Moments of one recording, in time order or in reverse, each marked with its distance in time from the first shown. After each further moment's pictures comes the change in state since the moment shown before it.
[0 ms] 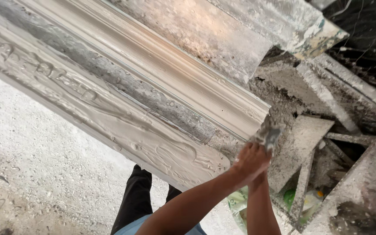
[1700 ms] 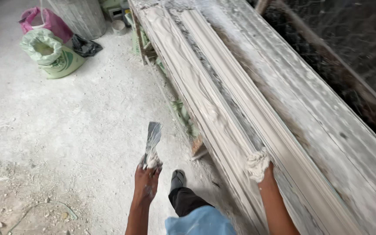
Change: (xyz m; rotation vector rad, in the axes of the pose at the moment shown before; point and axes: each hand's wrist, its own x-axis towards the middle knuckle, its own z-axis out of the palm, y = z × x) left_hand -0.761 -1.046 -0.433 -1.812 1.707 -0.761; right_hand -0.251 -0.766 1.008 0.252 -0.689 -0.155
